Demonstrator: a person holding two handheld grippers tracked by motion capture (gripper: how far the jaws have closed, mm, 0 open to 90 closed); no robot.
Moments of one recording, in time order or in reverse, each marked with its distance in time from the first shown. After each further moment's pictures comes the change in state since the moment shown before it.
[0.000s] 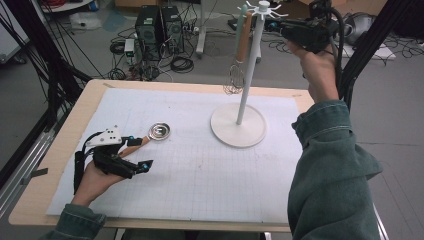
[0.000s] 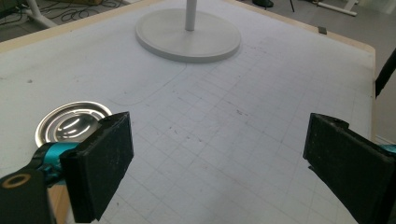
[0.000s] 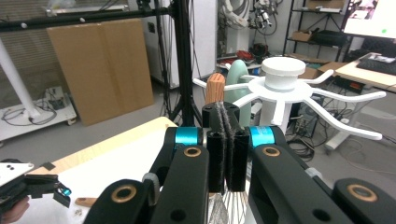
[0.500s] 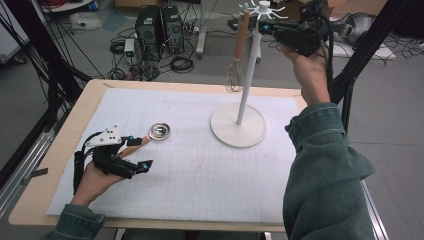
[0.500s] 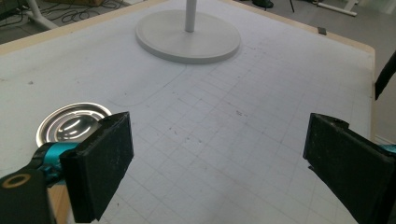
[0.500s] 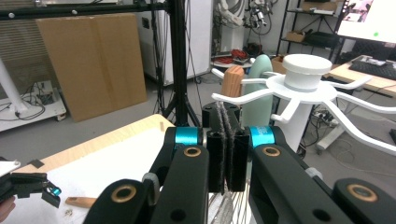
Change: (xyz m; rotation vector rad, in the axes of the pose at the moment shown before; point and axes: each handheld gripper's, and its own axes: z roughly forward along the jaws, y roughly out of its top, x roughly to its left) left arm 0.000 0.001 -0.001 -0.002 -0.001 0.004; right arm 0.012 -0.003 0.009 0.005 -0.024 -0.026
